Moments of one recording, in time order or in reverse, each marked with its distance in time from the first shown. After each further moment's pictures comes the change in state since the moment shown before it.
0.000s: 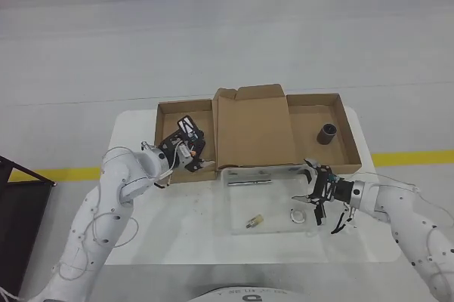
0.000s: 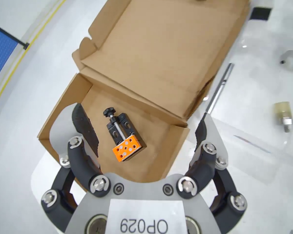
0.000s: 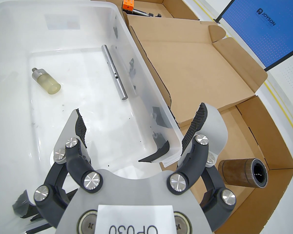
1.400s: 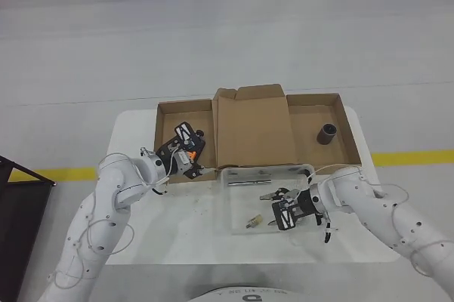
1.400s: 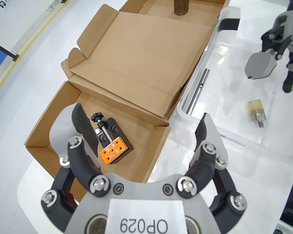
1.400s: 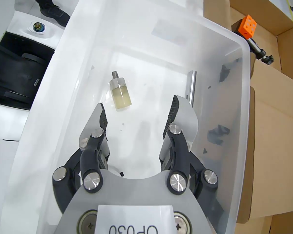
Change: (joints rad) left arm 0.025 0.003 -0.011 -0.012 -0.005 -0.017 0.011; right arm 0.417 0.090 -0.589 -0.088 -0.002 -0.191 0.195
